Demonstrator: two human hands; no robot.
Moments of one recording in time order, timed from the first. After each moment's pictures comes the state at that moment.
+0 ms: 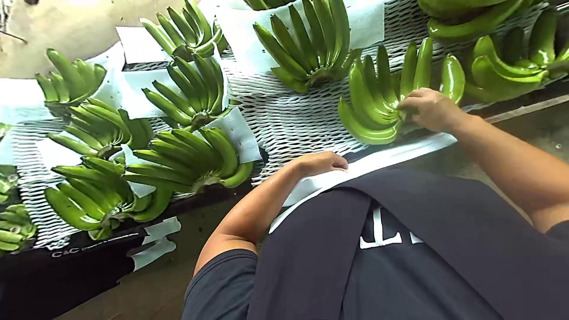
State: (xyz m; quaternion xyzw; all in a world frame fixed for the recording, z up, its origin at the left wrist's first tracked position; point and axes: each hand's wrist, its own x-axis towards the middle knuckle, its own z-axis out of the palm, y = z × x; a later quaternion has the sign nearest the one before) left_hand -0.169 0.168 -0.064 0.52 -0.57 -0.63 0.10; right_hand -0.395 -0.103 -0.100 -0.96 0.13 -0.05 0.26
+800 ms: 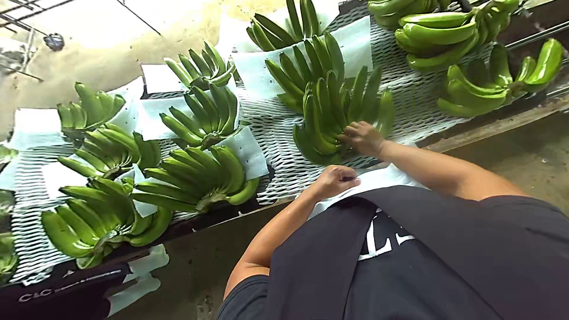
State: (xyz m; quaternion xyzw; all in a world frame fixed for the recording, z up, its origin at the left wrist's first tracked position) left_hand -0.200 0.195 -0.082 0.56 -0.64 -0.40 0.35; right_hand -0.298 -0.005 -0.139 -0.97 -0.03 -0.21 0.13
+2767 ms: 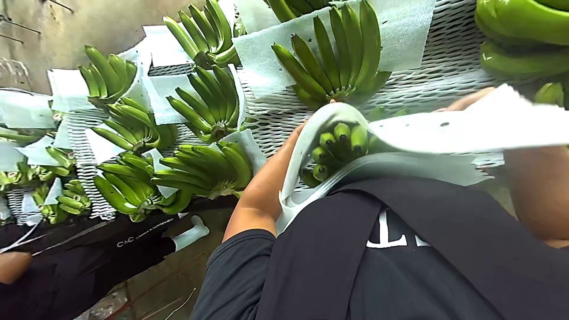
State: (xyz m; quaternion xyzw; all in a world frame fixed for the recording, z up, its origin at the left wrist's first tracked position) left_hand -0.062 0.035 -0.089 0.80 -0.17 -0.55 0.20; right_hand -0.348 -0.192 -0.074 -0.64 0.15 -0.01 0.75
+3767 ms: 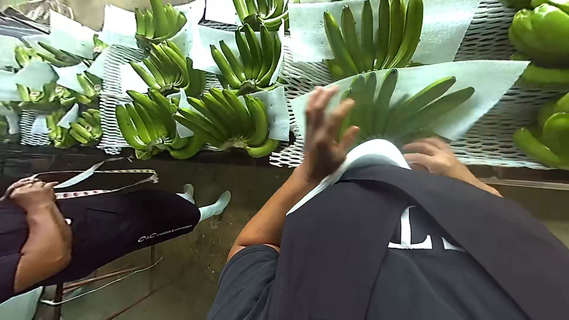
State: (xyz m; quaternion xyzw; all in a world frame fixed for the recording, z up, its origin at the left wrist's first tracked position) left_hand -0.186 0.188 -0.002 0.79 -0.47 0.09 0.38; right_hand -0.387 -0.043 -0.103 -0.94 -0.03 -0.12 0.33
